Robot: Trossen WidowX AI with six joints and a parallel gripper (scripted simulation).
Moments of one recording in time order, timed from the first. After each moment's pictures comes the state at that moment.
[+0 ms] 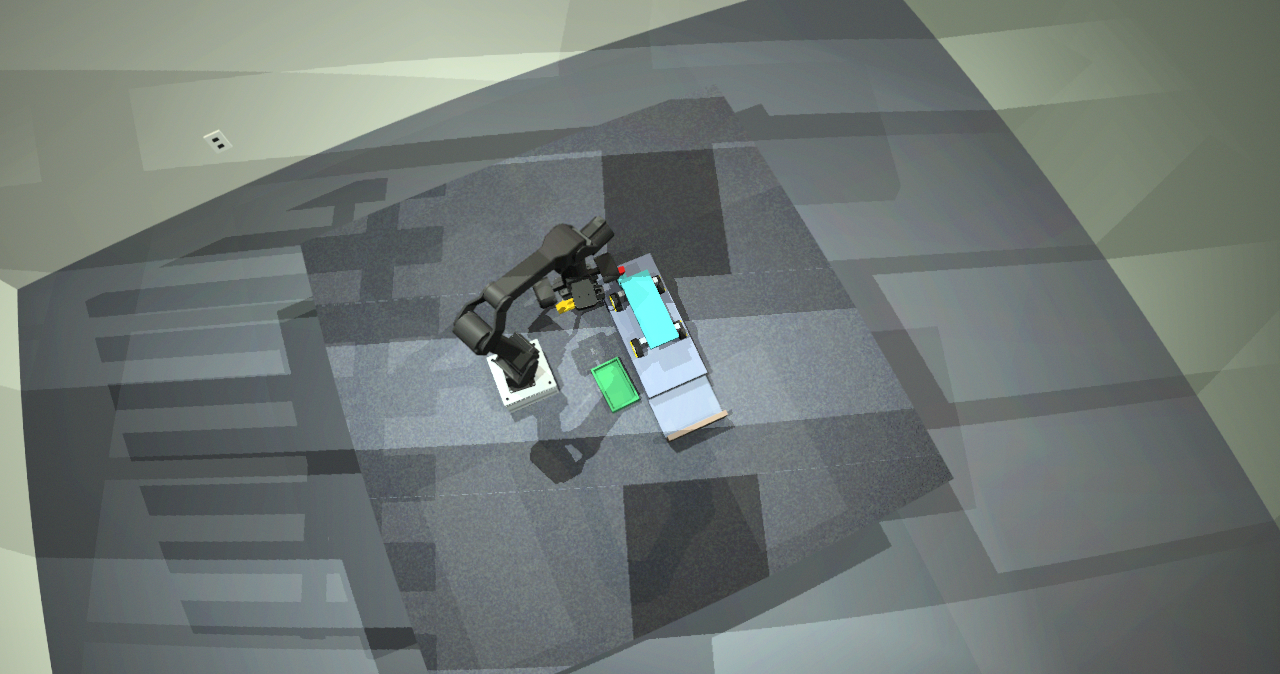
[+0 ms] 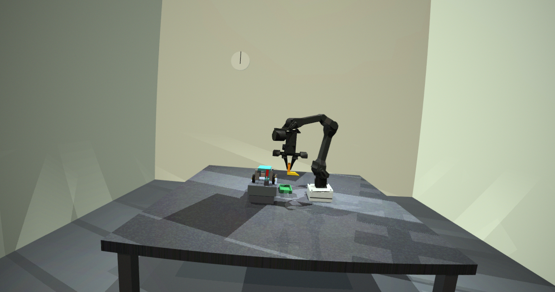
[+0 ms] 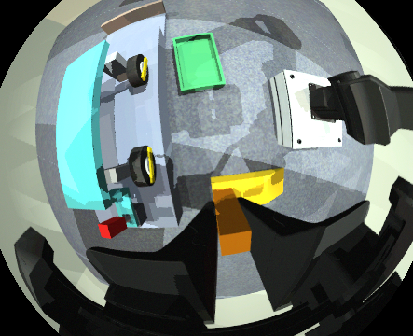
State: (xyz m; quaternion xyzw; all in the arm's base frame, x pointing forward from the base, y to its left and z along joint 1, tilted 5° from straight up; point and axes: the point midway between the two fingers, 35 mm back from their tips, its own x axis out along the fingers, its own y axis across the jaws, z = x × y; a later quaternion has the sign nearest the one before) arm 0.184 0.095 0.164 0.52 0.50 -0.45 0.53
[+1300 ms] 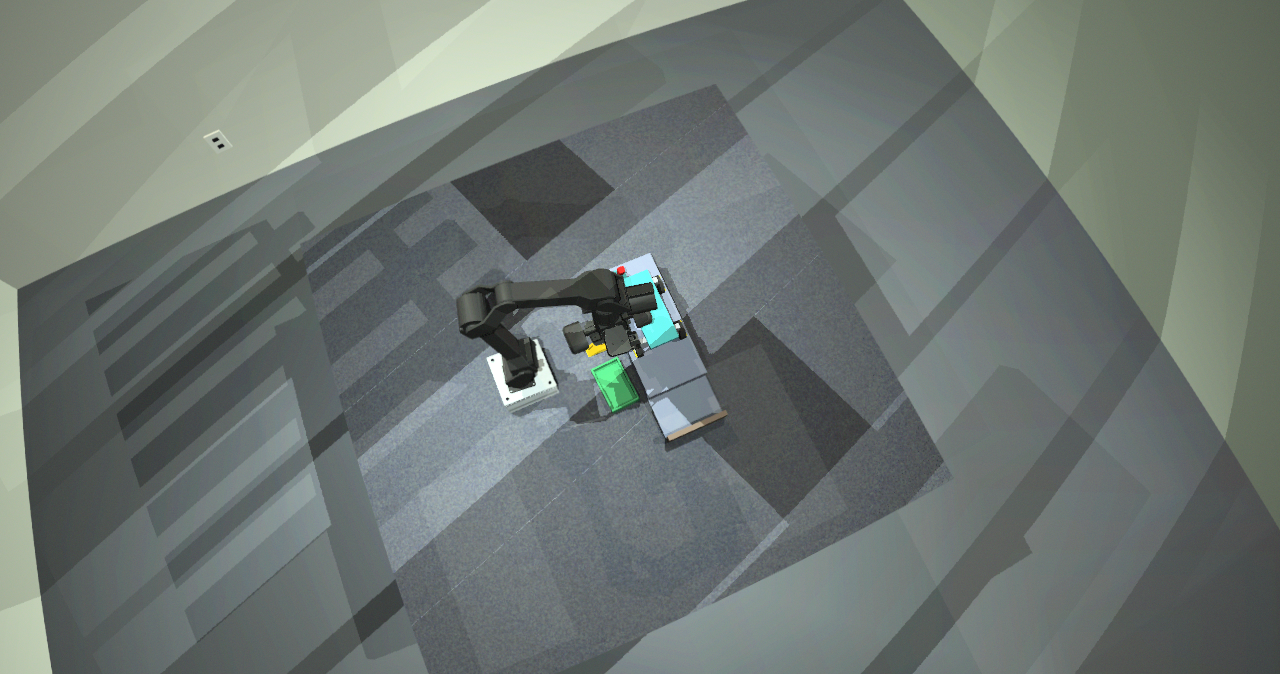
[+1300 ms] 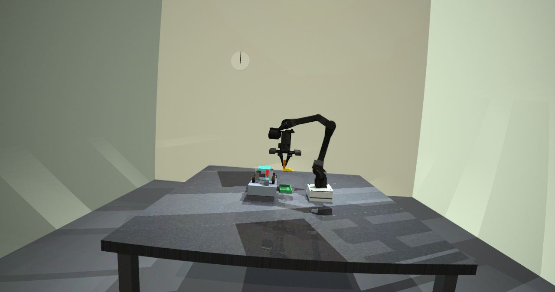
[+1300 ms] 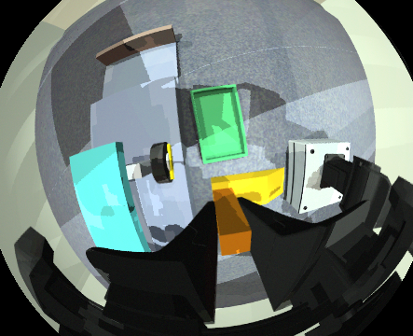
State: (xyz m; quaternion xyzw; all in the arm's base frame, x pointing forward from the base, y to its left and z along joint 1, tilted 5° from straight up) arm 0.216 -0.026 0.154 0.51 0.50 -0.46 0.53
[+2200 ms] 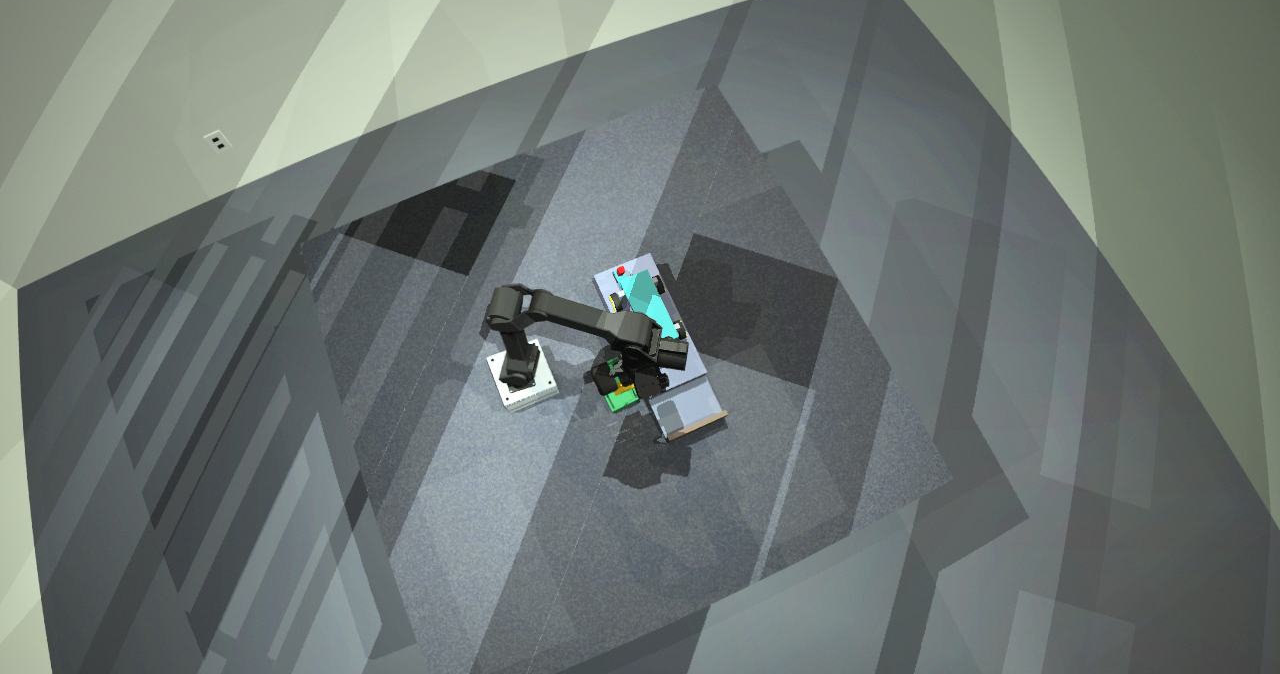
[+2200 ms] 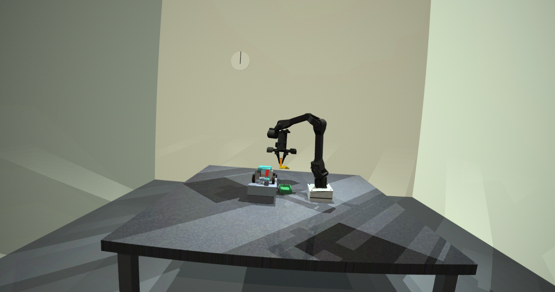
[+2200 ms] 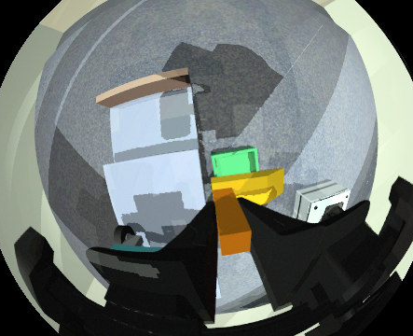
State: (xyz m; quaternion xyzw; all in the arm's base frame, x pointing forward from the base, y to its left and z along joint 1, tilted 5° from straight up) arm 0.243 -0.131 0.146 0.51 0.49 -0.46 0.53
